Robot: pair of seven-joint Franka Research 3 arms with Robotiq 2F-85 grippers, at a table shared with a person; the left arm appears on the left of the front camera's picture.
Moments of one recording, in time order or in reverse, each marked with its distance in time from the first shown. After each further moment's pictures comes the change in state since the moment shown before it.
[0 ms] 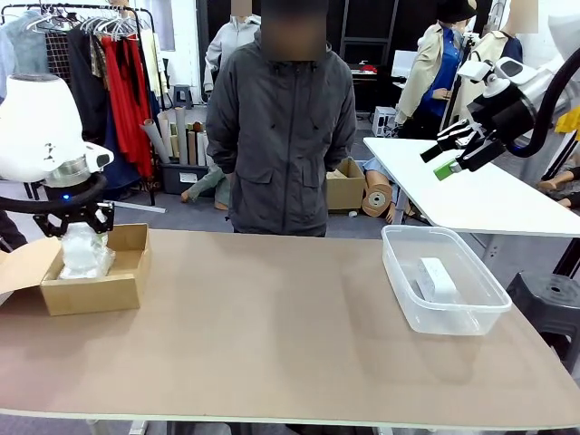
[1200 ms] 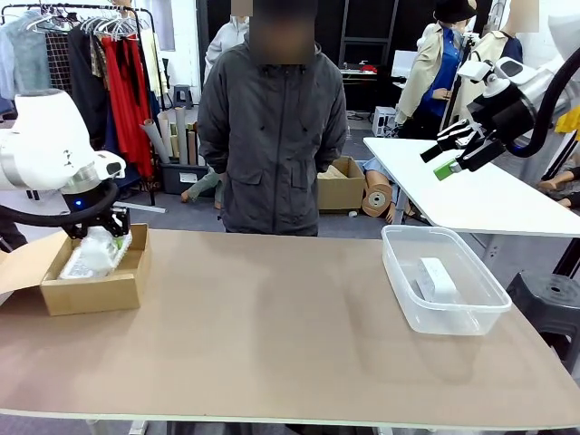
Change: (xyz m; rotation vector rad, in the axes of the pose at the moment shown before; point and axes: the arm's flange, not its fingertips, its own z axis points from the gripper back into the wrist) left arm 0.030 -0.015 -0.038 -0.132 0.013 -0.201; right arm 0.000 0.000 0.000 0.000 0.000 0.000
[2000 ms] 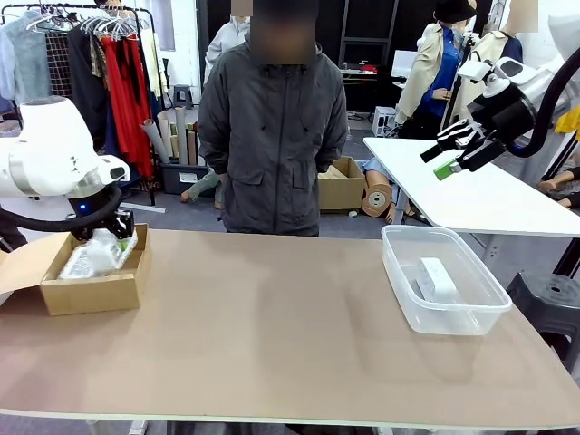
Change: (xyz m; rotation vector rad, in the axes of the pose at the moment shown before) left arm 0.010 0.000 -0.018 -0.012 -0.016 -0.048; right arm 0.000 0.000 0.000 0.000 0.000 0.000
